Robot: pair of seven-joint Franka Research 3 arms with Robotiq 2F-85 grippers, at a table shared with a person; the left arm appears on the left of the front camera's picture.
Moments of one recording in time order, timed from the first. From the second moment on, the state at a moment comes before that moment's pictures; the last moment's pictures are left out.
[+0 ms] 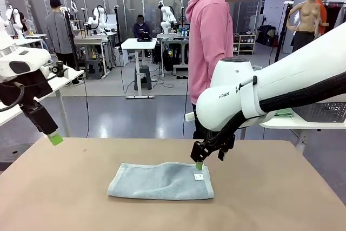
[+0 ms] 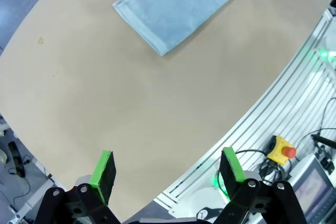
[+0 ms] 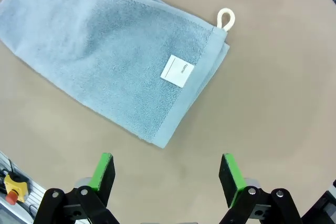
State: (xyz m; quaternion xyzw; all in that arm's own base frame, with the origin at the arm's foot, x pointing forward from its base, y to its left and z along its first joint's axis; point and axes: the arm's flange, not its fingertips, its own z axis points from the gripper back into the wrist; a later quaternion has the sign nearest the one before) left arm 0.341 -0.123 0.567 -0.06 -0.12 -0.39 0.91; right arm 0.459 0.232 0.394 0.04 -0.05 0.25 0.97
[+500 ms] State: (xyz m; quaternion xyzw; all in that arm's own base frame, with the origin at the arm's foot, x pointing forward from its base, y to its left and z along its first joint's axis) left arm 0.260 -0.081 0.697 -0.07 -0.14 -0.35 0.92; right arm 0.476 0.231 0.363 0.08 -0.03 0.06 0.99
